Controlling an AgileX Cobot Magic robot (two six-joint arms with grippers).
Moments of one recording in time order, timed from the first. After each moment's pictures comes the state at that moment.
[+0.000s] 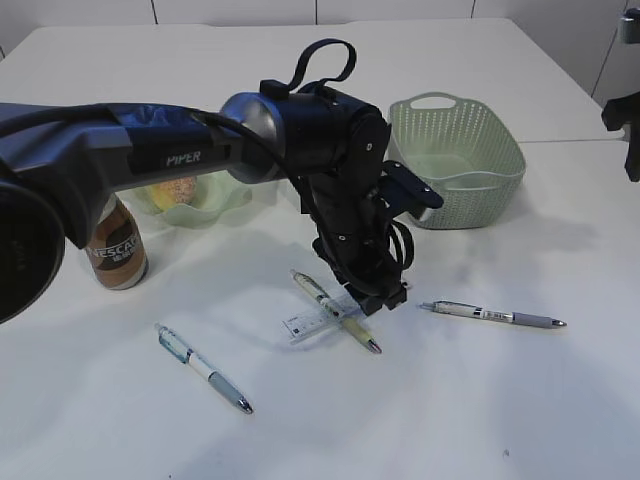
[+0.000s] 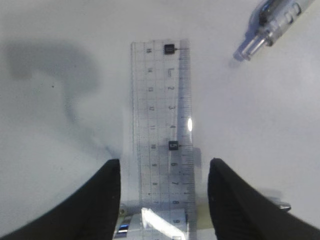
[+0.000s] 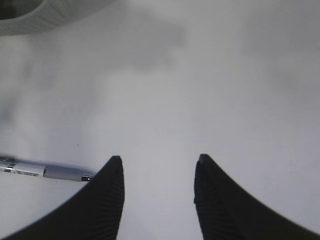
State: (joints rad) left arm -0.75 2.43 -2.02 0.01 1.00 0.22; right arm -0.10 1.80 -1.54 -0.09 1.13 -0.01
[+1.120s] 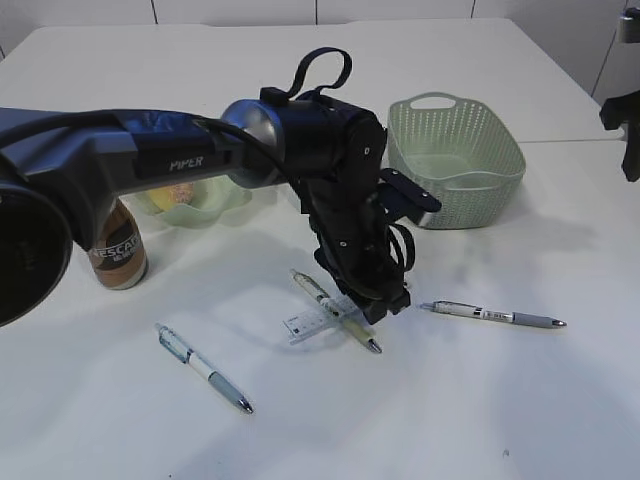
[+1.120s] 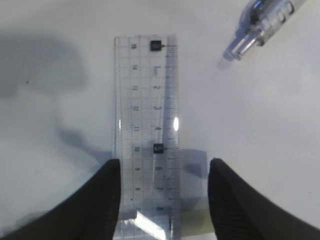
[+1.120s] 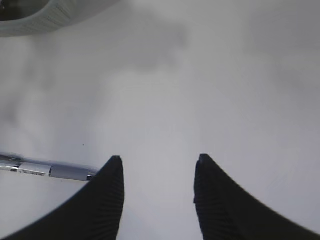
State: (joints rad) left arm -0.74 2.44 -2.02 -0.05 1.00 0.22; right arm -0.10 1.80 -1.54 -0.08 1.13 0.00
